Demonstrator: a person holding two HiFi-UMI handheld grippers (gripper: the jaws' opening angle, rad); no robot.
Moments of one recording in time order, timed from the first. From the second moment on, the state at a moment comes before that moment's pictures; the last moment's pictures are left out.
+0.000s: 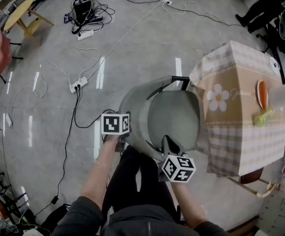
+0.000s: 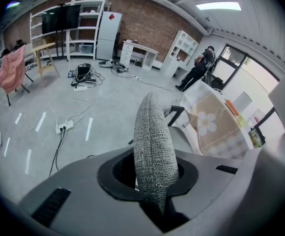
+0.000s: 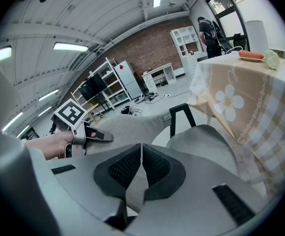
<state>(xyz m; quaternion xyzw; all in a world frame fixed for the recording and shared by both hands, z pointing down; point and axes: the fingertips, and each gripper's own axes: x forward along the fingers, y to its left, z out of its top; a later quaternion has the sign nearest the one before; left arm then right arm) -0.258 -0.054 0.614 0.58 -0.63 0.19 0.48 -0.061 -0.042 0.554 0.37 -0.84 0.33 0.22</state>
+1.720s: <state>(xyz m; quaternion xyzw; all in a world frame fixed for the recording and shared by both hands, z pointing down) -0.101 0.016 0.447 0.80 -0.53 0.06 0.27 0.033 -0.005 0.469 0.45 -0.85 0.27 0.09</state>
